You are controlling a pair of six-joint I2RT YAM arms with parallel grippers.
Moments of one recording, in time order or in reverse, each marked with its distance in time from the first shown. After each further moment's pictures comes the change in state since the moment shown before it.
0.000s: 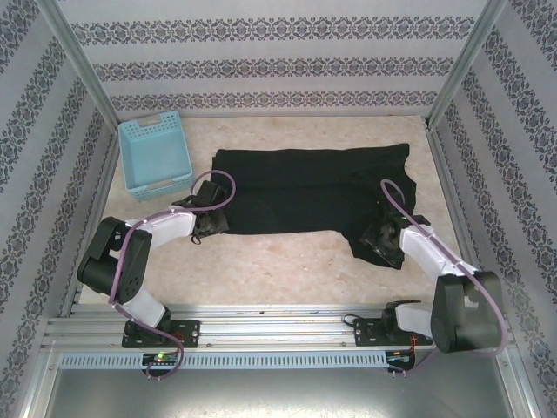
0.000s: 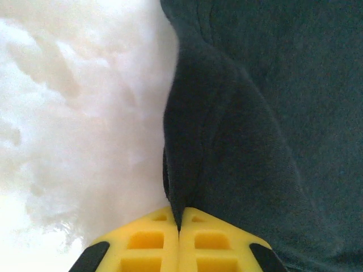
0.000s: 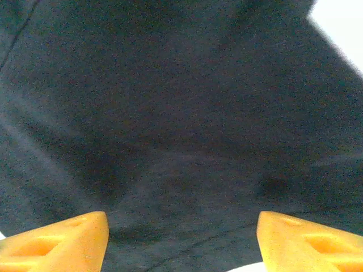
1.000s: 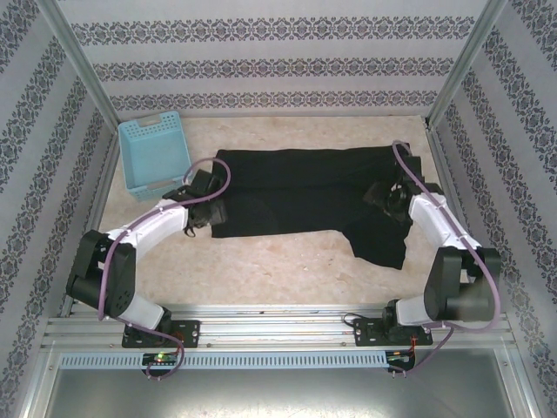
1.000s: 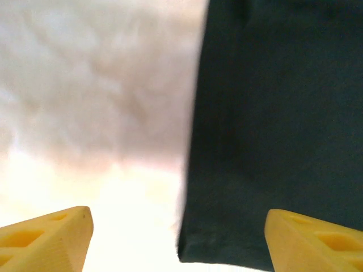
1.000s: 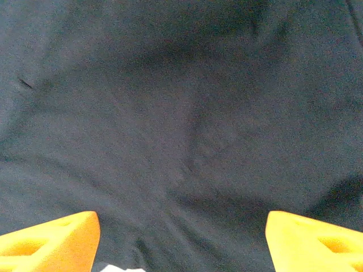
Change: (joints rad) left arm -0.002 -0.104 0.072 -0.222 -0.107 0.045; right arm -0.153 0.121 0.284 0.024 -0.106 -0.206
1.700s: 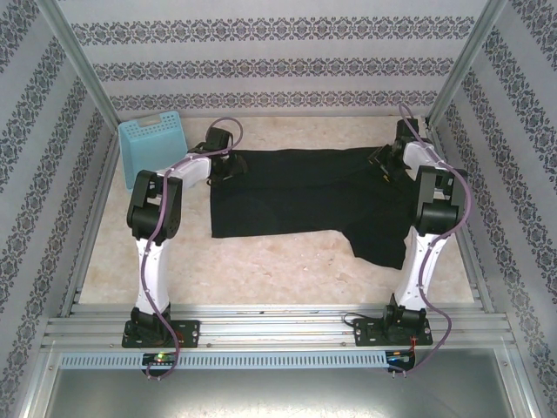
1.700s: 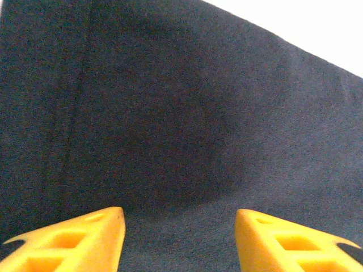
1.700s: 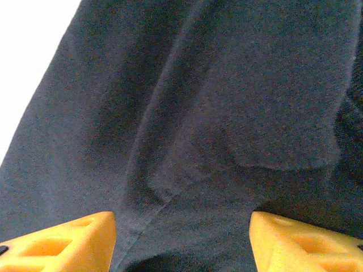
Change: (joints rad) left arm 0.137 0.695 0.723 0.172 0.313 0.046; right arm -0.110 0.815 0.771 0.043 -0.114 0.106
